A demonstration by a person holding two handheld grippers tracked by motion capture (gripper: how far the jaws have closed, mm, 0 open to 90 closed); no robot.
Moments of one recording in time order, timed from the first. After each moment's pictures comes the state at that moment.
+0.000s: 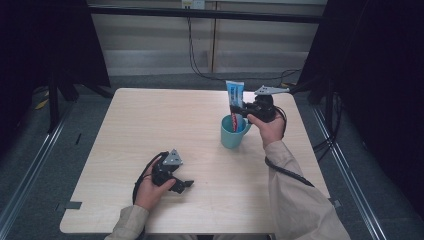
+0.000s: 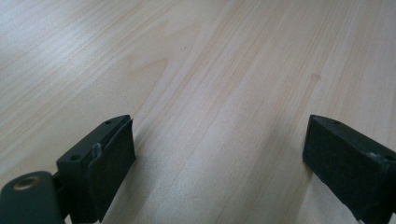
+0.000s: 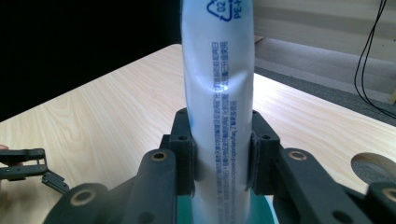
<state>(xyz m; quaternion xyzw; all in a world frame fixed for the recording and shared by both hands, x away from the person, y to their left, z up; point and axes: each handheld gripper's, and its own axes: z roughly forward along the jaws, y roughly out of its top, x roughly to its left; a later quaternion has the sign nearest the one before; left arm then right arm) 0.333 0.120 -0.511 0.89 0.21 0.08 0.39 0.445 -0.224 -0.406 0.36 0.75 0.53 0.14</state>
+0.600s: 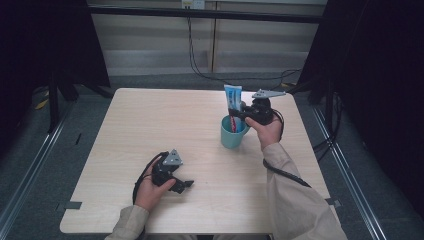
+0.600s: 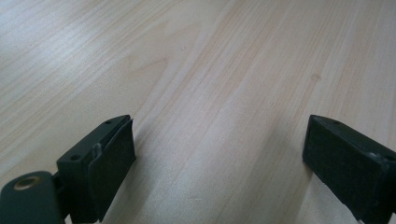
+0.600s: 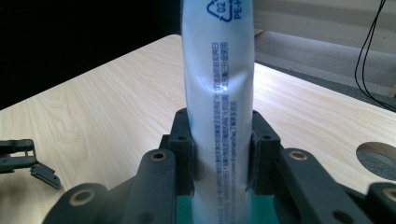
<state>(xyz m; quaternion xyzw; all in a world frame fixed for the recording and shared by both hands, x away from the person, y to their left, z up) 0.333 0.120 -0.511 0.90 0.21 0.08 0.38 0.447 -0.220 -0.420 0.37 0.75 0.53 0.14</state>
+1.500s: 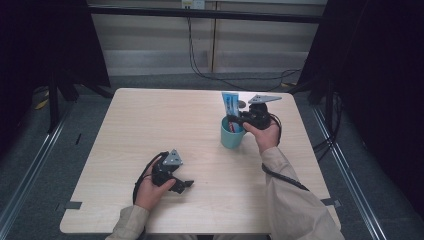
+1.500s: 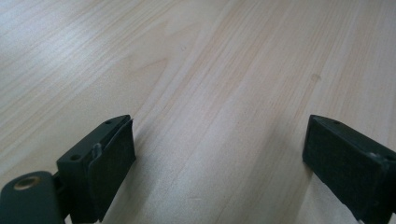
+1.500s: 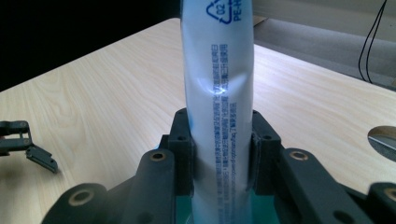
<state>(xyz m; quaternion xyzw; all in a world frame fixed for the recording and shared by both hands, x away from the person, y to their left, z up) 0.333 0.120 -0.511 0.90 0.21 0.08 0.38 0.442 -0.214 -0.435 0.36 0.77 0.51 0.13</state>
